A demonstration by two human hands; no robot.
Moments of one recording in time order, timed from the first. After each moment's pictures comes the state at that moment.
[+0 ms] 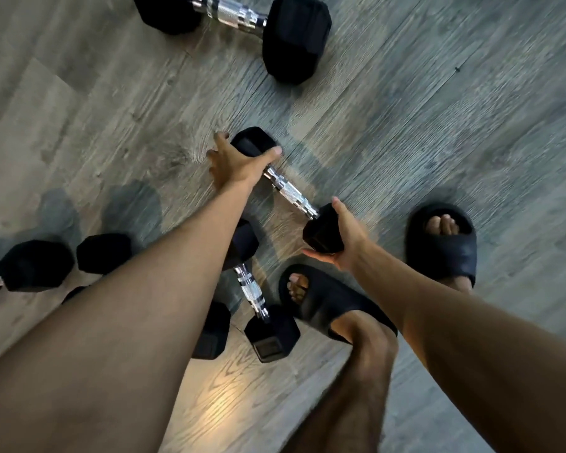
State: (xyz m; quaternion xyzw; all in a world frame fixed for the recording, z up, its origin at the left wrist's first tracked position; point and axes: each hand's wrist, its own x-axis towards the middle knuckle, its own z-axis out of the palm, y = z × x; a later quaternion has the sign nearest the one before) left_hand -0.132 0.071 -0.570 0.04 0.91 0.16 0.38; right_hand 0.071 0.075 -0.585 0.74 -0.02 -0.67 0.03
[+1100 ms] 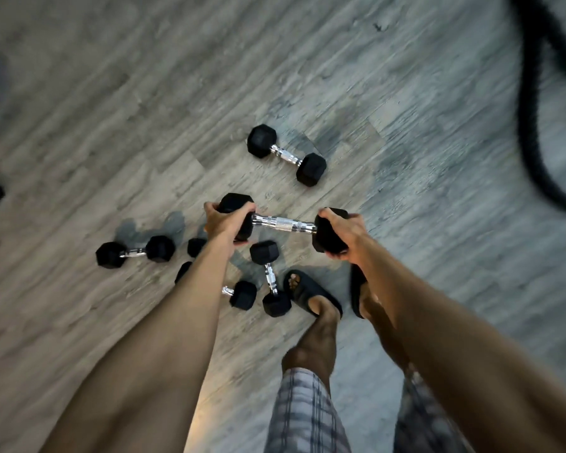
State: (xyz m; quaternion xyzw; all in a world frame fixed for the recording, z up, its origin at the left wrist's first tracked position) left_hand -0.179 0.048 -0.103 -0.21 0.83 0.34 0.40; right_hand 0.001 0.186 -0.106 0.70 0.30 -0.63 0.12
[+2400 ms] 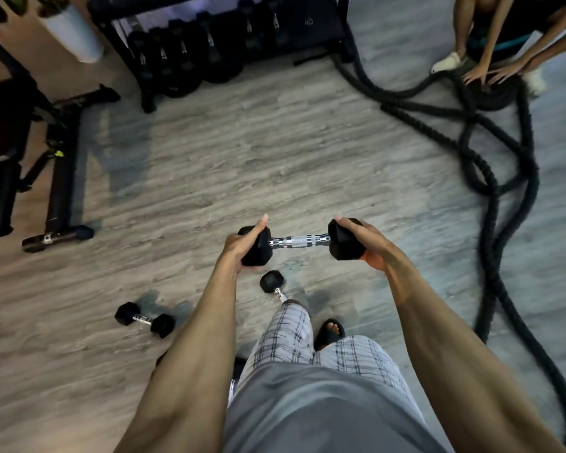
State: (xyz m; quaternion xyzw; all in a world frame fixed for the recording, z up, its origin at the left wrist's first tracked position) left_hand -0.286 0.287 0.214 -0.23 0.75 0.50 0.36; right_hand -0.170 0.533 0.192 0.38 0.57 -0.71 0.15
